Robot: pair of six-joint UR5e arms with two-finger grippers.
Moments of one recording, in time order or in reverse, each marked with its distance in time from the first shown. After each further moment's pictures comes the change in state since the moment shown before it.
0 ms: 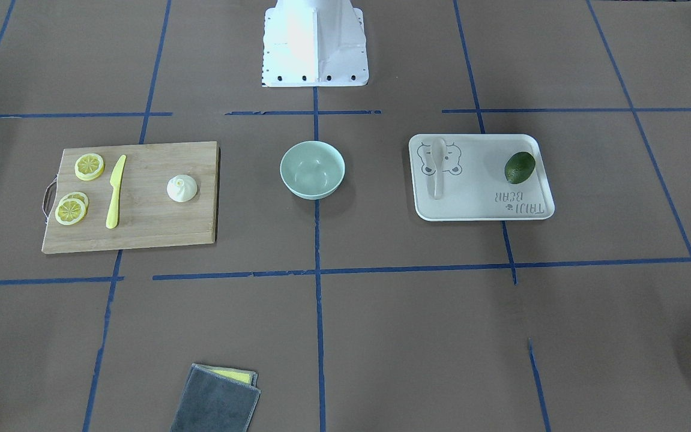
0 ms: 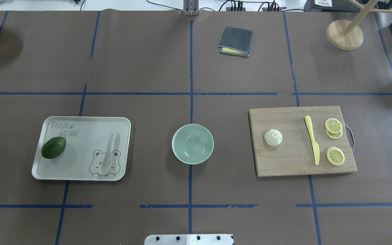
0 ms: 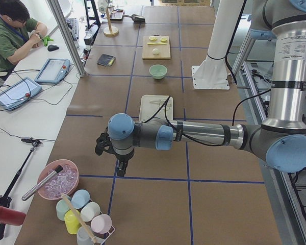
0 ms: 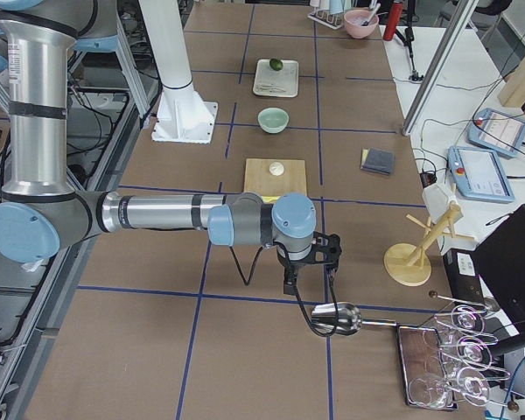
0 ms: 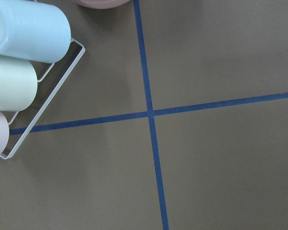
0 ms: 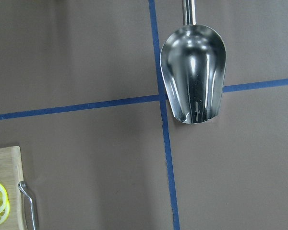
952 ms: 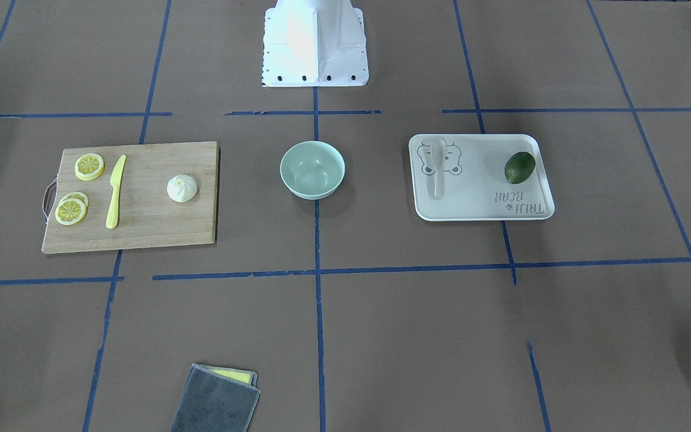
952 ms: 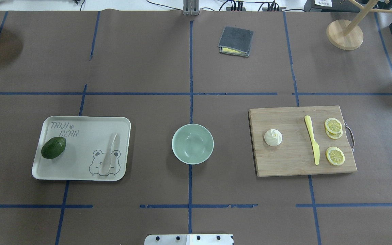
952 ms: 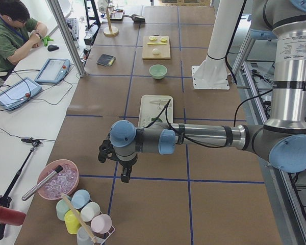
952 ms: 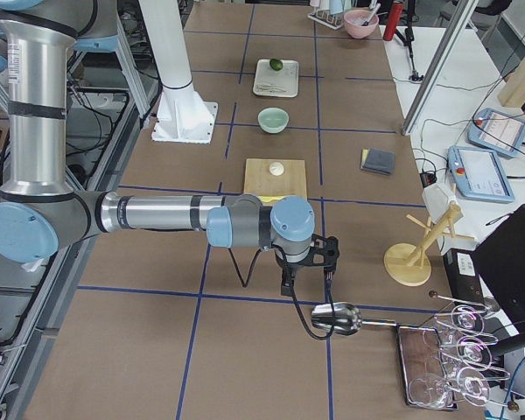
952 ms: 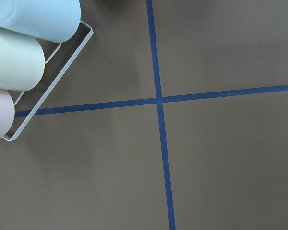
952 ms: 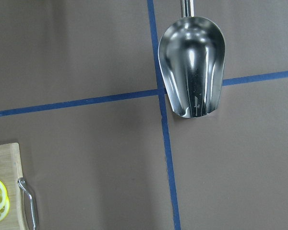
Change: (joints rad) left arm -0.032 0.034 0.036 0.097 -0.038 0.014; right arm 0.001 -0.007 -0.006 -0.008 0.010 -0.002
